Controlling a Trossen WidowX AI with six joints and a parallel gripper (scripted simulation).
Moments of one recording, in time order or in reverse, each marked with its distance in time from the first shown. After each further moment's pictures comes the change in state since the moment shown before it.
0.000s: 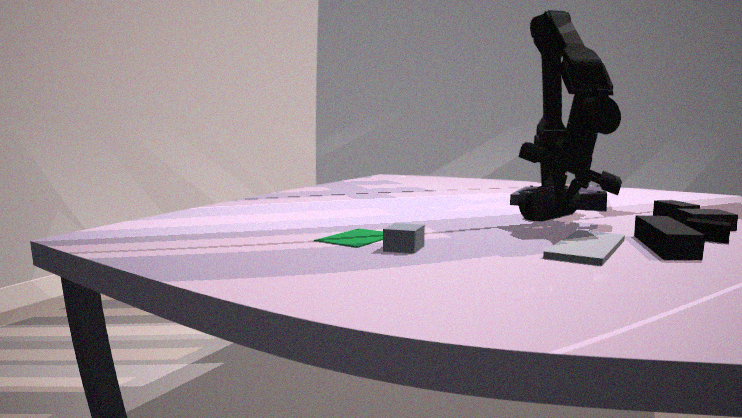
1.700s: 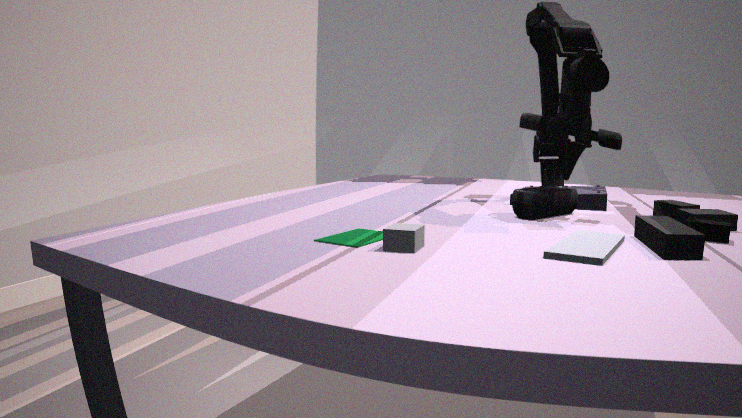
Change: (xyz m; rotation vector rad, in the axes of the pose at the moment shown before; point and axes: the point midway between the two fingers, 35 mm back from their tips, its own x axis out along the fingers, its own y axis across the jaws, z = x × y) arm -0.061 0.013 0.029 0.137 -0.064 -0.128
